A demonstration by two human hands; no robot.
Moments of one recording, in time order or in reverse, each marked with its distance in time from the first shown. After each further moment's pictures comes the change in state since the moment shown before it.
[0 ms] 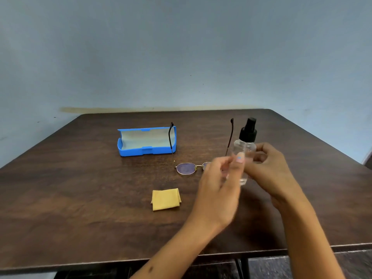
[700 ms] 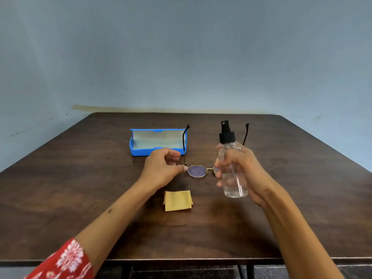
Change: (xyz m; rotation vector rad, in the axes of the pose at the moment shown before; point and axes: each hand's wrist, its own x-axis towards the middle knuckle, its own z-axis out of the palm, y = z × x) left_hand 0.056 -0.037 -0.125 0.449 0.194 -0.181; right_hand 0.016 -0.007 0.045 0.368 -0.471 0.036
